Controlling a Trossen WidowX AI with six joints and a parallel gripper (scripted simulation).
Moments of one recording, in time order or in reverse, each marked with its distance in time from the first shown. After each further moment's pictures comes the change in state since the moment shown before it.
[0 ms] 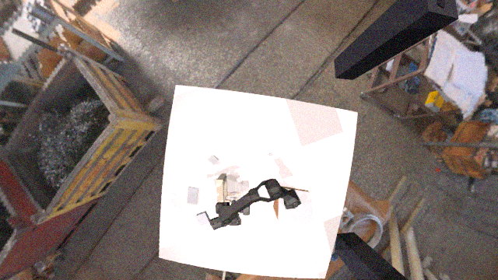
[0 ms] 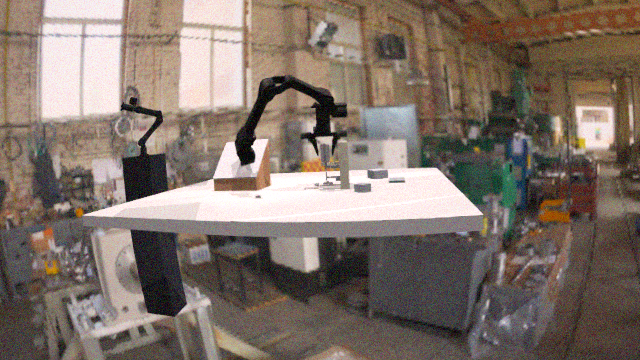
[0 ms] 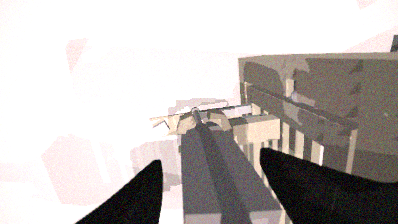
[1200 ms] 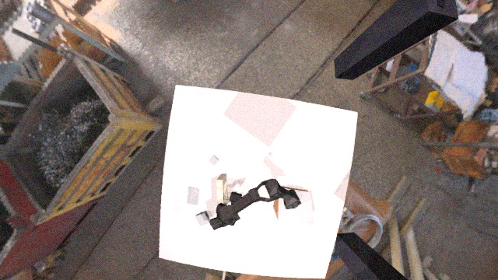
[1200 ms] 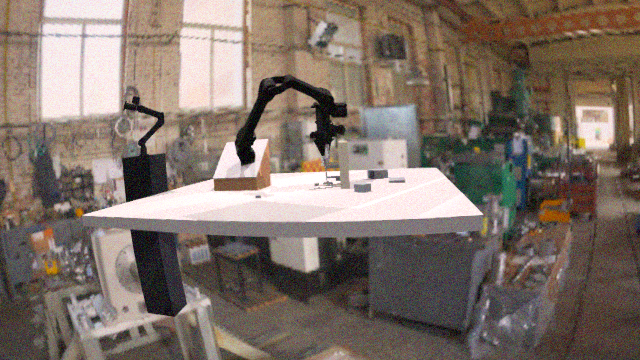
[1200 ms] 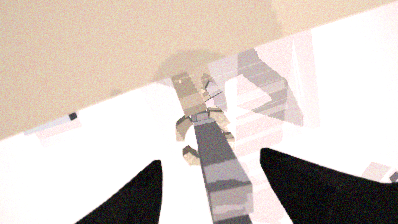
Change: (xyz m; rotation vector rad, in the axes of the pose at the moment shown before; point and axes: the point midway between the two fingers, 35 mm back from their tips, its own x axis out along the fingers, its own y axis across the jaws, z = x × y) arm 0.000 0.000 0.000 1.780 0.000 0.000
